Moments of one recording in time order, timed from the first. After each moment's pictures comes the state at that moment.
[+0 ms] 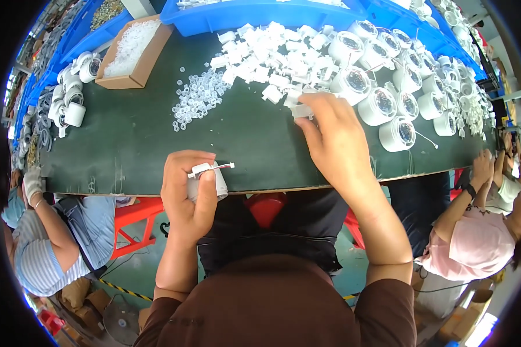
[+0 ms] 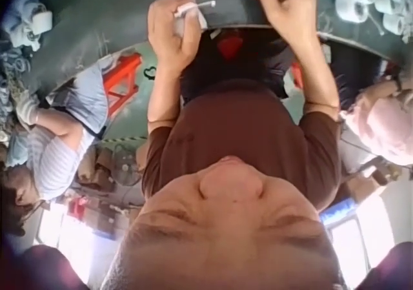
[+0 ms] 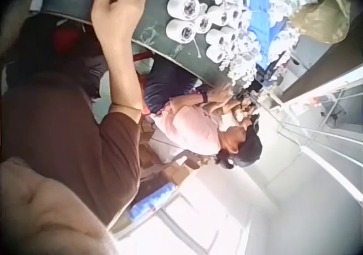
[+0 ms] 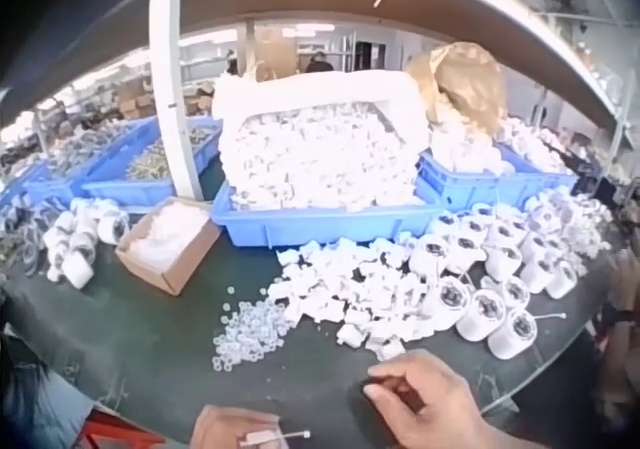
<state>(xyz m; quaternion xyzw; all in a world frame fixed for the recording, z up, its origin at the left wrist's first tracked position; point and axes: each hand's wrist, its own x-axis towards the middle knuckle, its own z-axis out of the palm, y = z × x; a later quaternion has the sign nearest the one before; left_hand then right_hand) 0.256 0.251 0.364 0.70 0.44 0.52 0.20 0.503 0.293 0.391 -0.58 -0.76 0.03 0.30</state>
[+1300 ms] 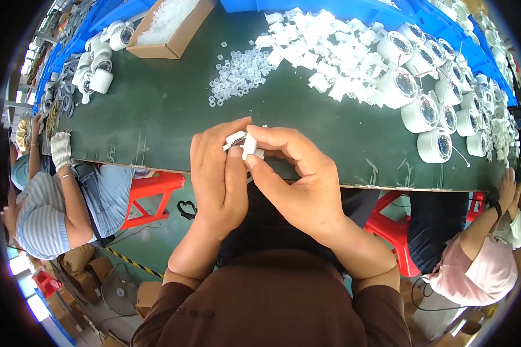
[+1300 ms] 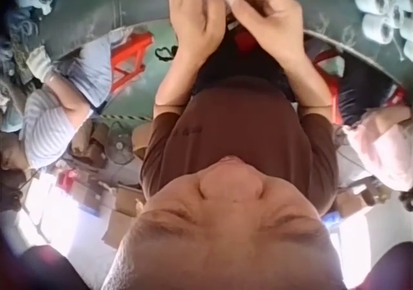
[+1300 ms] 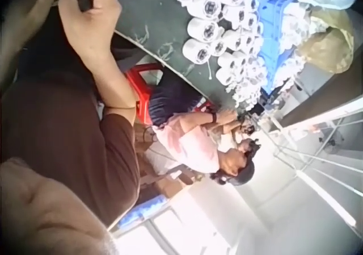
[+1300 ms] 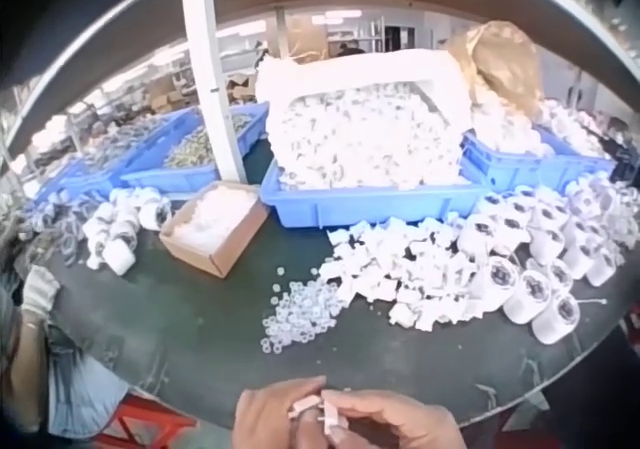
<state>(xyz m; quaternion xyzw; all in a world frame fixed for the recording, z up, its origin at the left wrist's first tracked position) 0.264 0.246 0.375 0.69 0.52 0.48 0.15 0.409 0.245 0.388 -0.39 -0.54 0.55 0.50</state>
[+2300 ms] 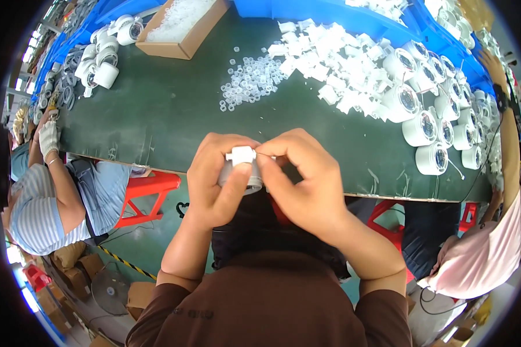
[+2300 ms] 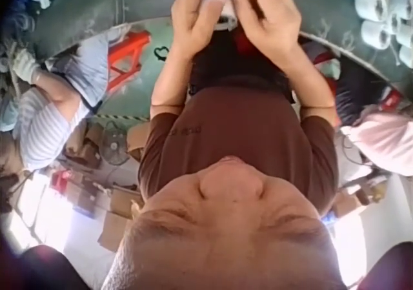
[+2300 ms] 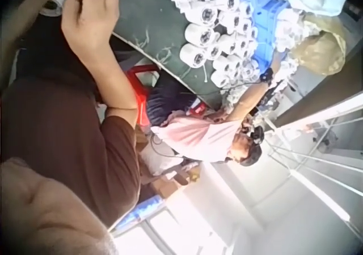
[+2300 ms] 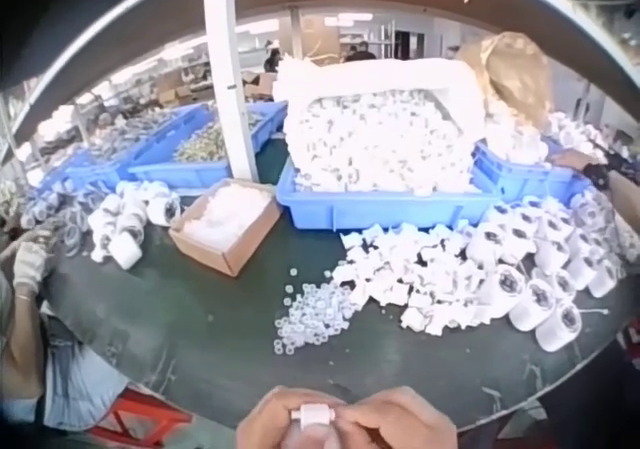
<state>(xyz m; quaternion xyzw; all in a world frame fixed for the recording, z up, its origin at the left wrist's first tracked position) 0.233 0.253 0.369 0.71 0.42 0.51 0.25 0.408 0.260 0.395 -0.43 -0.67 0.41 0.45</state>
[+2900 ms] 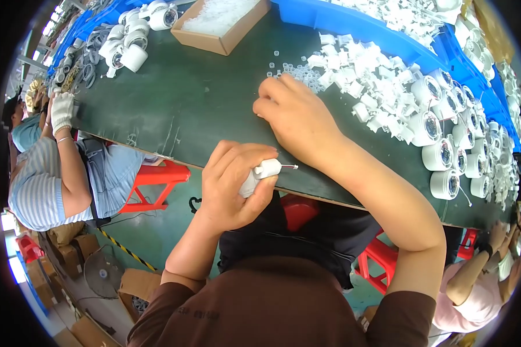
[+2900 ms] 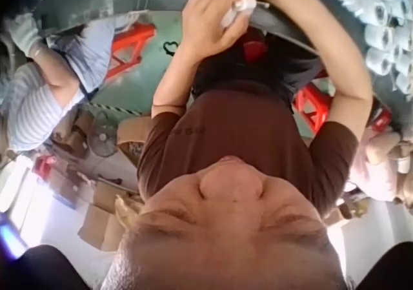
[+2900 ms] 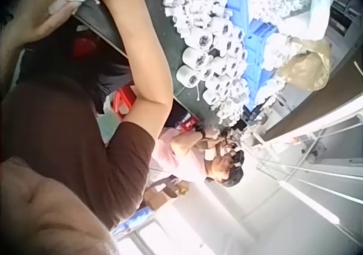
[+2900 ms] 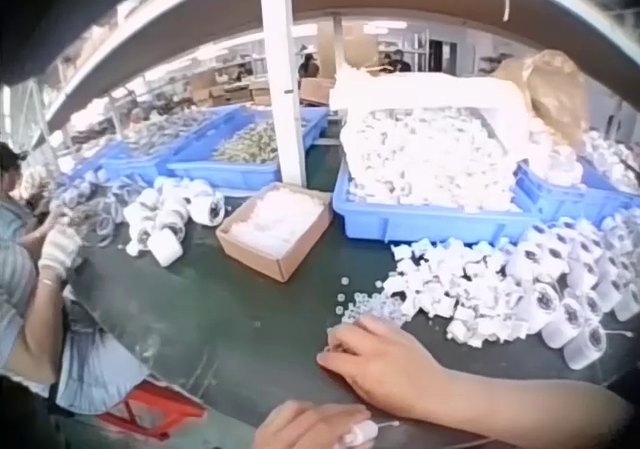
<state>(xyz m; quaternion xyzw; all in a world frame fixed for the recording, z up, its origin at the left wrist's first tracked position) 0.219 0.244 0.370 0.74 0.46 0.48 0.12 0.369 0.364 0.366 -0.25 -0.92 0.07 0.29</state>
